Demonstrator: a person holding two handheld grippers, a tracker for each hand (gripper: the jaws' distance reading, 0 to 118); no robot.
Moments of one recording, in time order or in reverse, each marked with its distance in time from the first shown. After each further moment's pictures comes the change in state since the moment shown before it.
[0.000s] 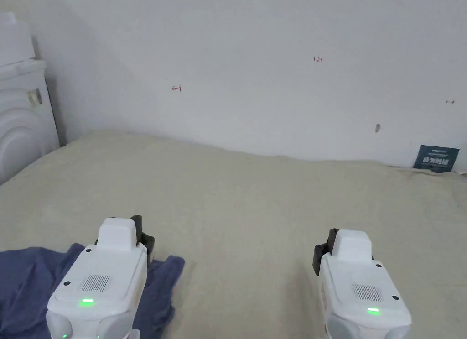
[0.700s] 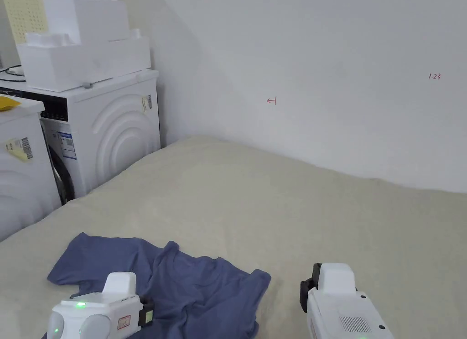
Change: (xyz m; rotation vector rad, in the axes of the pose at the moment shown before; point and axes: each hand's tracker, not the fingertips) left arm -0.167 -0.096 -0.019 -0.649 -0.014 0.214; right arm -0.153 -0.018 0.000 -0.098 0.350 0.072
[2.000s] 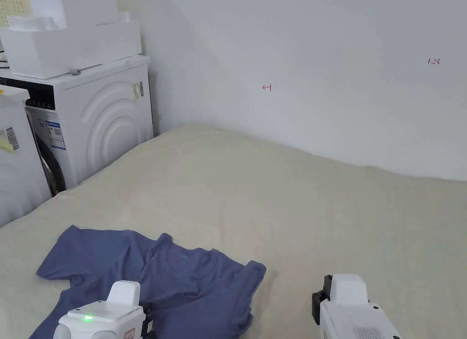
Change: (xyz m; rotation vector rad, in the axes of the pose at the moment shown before) left arm 0.031 -0.011 0.016 0.039 0.045 -0.073; right arm 0.034 -0.020 -0.008 -0.091 -0.032 0.011
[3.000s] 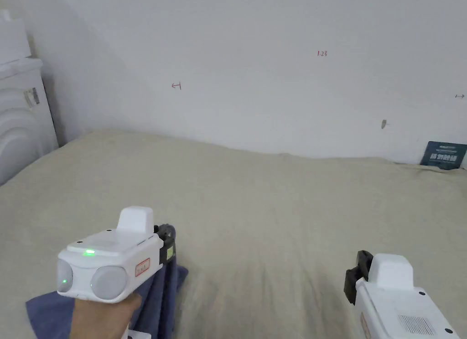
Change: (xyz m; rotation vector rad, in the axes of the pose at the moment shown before) left arm 0.174 0.118 0.000 0.263 -0.305 -0.141; right arm 0.166 -0.001 0.079 0.115 -0.314 -0.118
